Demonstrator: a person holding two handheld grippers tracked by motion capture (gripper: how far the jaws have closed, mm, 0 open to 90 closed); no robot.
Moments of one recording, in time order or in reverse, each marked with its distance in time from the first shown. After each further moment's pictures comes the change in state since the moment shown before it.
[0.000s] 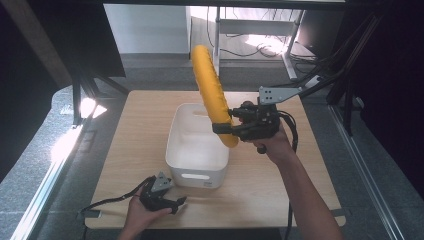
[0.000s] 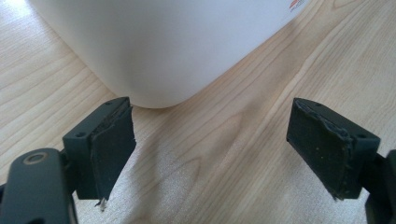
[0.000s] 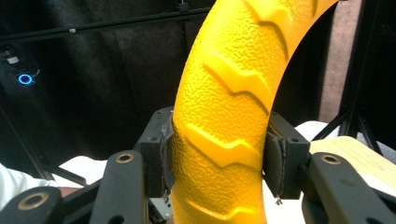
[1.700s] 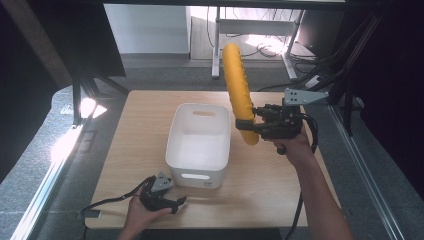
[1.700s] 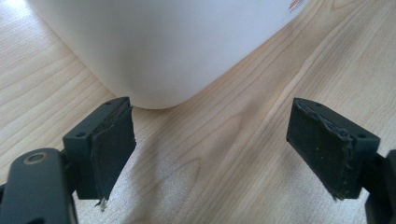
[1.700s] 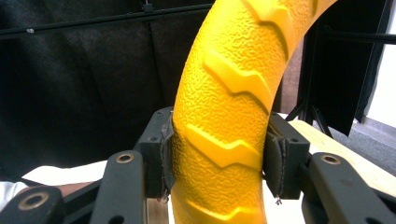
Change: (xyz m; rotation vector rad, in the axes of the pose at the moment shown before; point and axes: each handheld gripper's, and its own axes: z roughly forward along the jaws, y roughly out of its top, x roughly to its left) left arm 0.000 0.000 0.000 -0.001 -0.006 0.003; right arm -0.004 -0.009 -0.050 -0.010 -0.150 0.013
